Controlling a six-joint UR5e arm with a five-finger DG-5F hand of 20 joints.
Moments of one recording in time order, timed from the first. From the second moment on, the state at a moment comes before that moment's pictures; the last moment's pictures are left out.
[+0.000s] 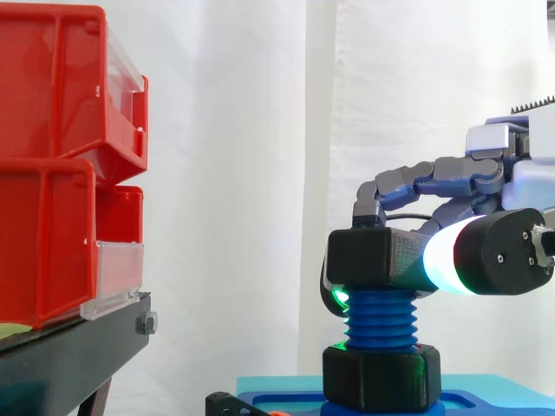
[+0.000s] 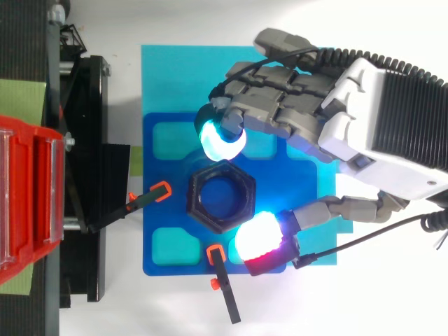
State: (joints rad) arm 0.26 -2.10 -1.49 -2.59 -1.06 -1.20
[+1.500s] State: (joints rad) arm 0.25 -2.10 -1.31 -2.78 -1.11 -1.20
